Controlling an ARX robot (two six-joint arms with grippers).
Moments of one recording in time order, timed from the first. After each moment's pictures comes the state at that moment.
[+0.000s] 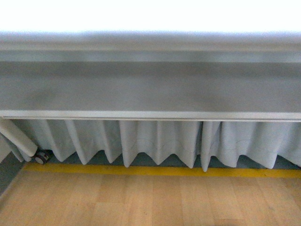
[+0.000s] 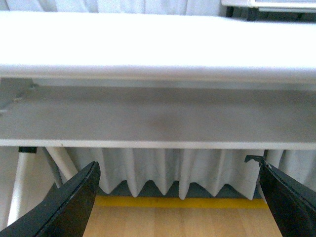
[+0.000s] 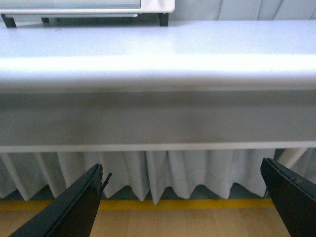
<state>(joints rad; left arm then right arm) 0.00 0.01 0.01 0.00 0.00 -0.01 0.00 0.00 0.01 0.00 0.00 -0.01</state>
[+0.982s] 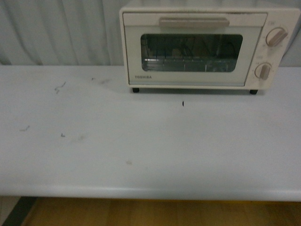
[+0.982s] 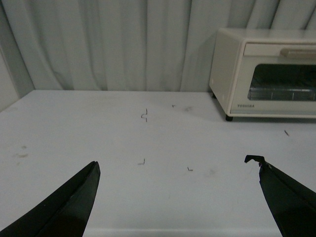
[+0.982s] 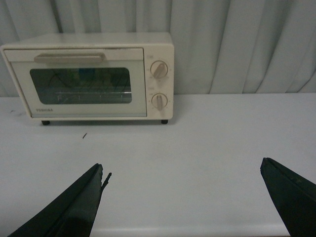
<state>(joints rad) 0.00 0.01 0.01 0.00 0.00 -0.01 0.00 0.00 0.01 0.00 0.00 -0.01</state>
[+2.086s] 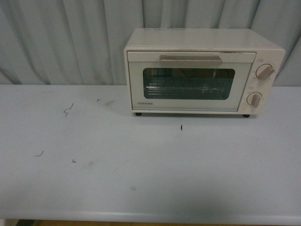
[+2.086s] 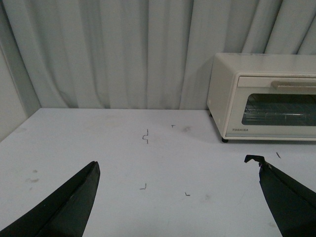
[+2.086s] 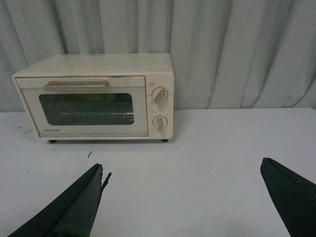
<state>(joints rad) 0.00 0.01 0.01 0.00 0.00 -0.01 0.00 0.00 0.01 0.00 0.00 -0.01</state>
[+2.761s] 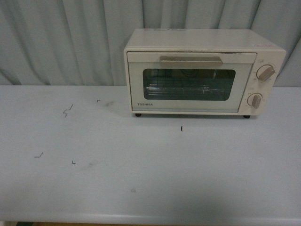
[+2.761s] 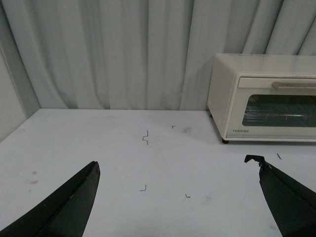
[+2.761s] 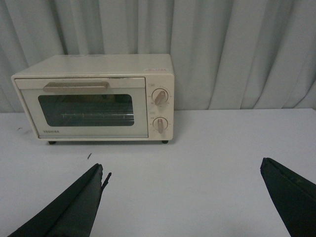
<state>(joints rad) 0.00 0.01 0.01 0.00 0.00 -0.01 0.00 0.00 0.01 0.00 0.00 -0.01</state>
